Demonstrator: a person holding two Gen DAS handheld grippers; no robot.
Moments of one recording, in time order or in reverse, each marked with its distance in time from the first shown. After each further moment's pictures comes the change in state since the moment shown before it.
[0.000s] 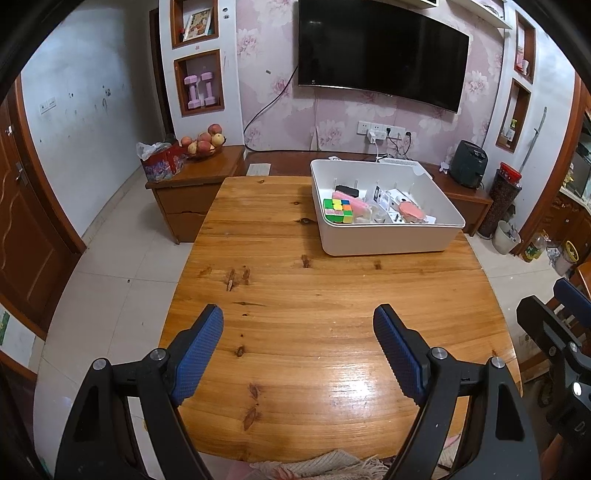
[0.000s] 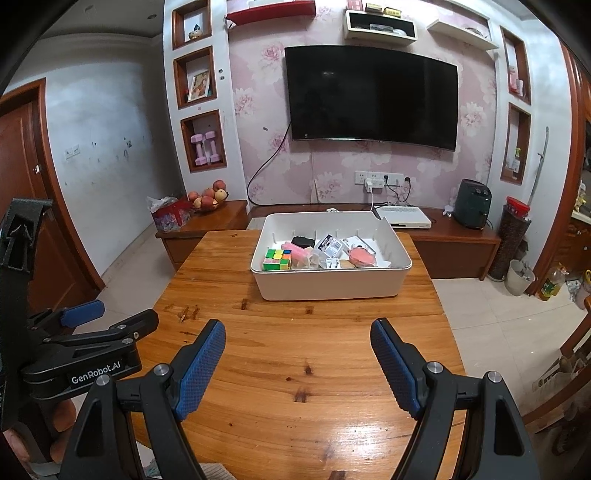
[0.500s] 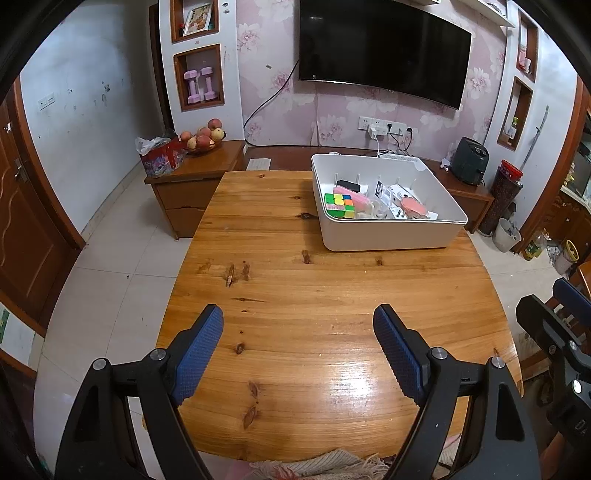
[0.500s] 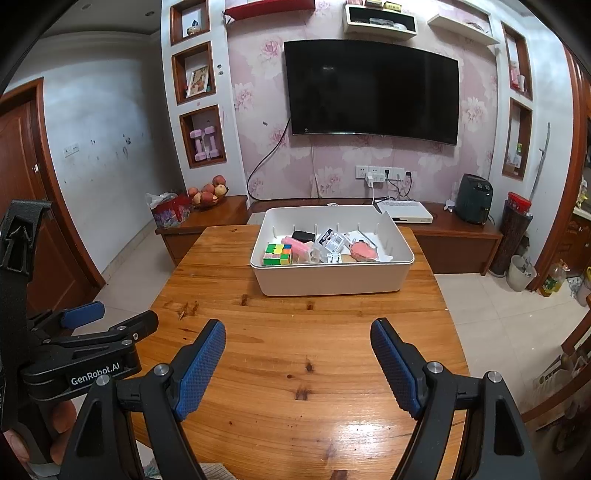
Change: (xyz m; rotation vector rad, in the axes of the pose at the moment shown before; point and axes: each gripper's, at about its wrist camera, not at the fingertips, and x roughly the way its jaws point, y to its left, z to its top) left arm 0.009 0.002 0.000 -0.002 0.016 0.000; right arm 0.006 -0.001 0.003 0.006 0.018 0.002
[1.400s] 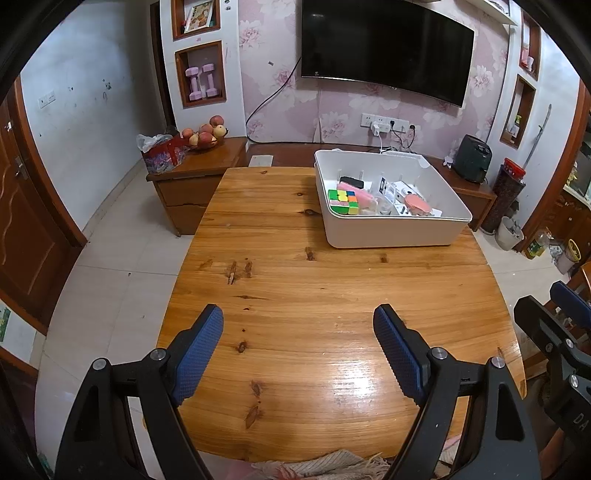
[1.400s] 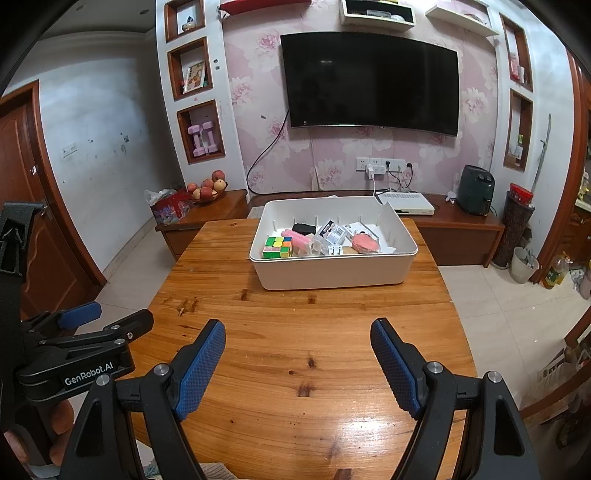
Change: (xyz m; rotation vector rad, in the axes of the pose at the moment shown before) left arm 0.006 -0.002 -0.003 -0.003 0.013 0.009; right arm 0.012 0.000 -0.003 0.022 0.031 0.008
